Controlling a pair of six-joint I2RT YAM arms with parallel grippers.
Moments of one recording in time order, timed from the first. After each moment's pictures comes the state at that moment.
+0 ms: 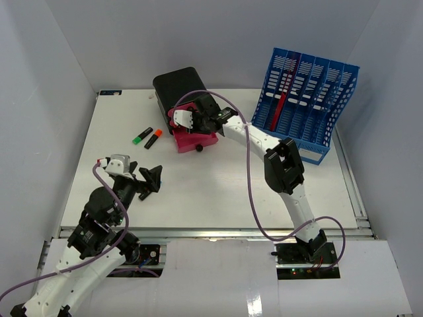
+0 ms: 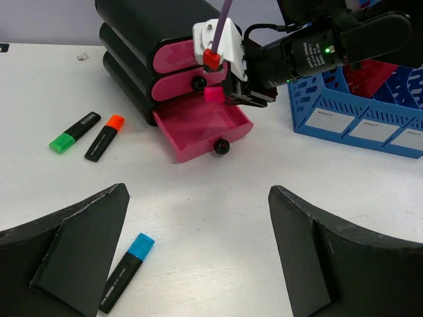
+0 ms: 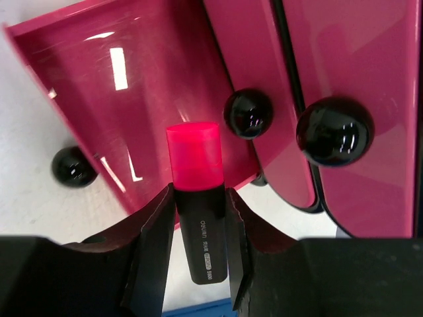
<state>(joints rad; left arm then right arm) -0.62 0.29 0.60 -0.32 -0.34 -0.19 0.74 2.27 2.05 -0.56 -0.07 -0.94</state>
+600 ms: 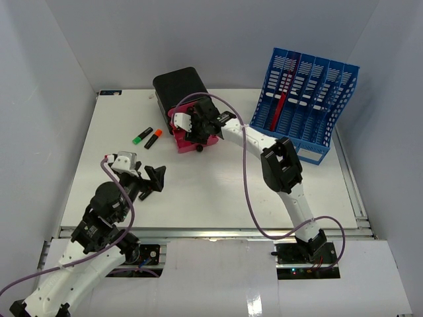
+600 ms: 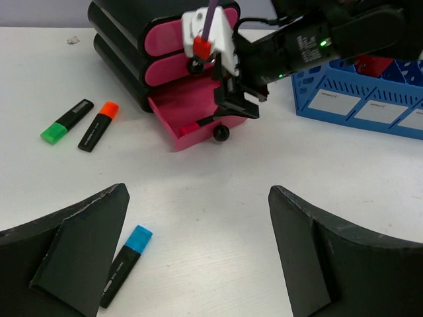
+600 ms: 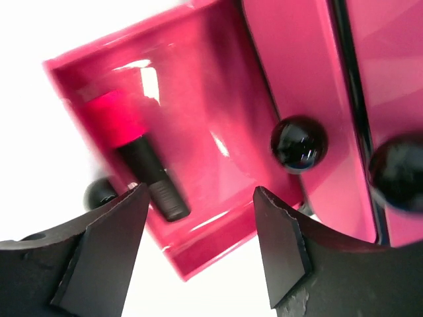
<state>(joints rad) -0.62 0.35 0.60 -0.32 -0.31 -0.19 0.74 2.28 2.00 -0.50 -0.18 -0.85</state>
